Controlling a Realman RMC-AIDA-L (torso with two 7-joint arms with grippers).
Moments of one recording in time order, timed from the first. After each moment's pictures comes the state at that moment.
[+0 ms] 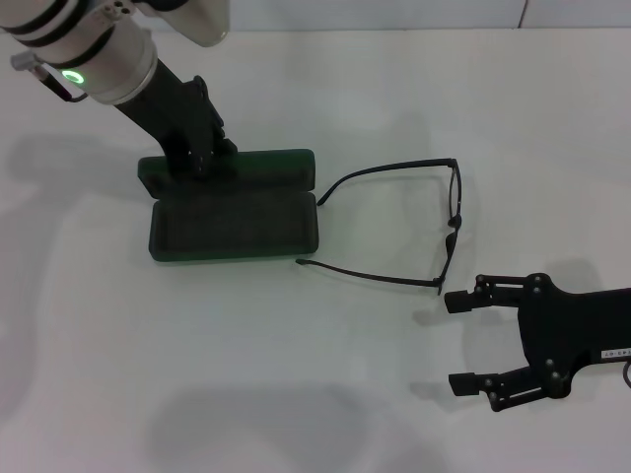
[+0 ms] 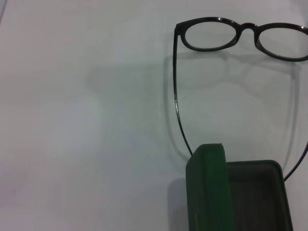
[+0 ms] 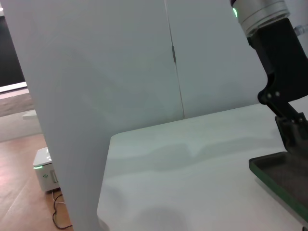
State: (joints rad) left arm -0.90 -2.02 1.13 1.01 2.63 1.55 -1.71; right arm 0.48 2.01 -1.08 -0.60 -1.81 -1.68 1.14
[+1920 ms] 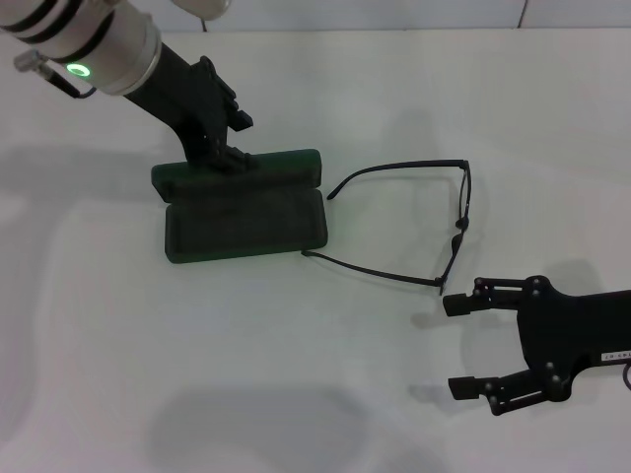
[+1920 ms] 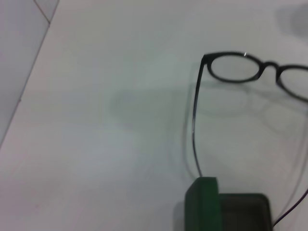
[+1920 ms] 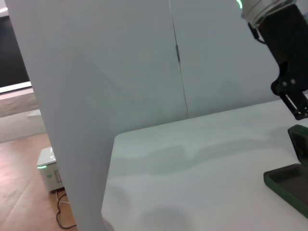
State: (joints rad) left arm -0.85 -2.06 1.09 1.14 2.61 1.56 -1.78; right arm 0.48 2.01 -1.08 -0.60 -1.81 -1.69 1.14
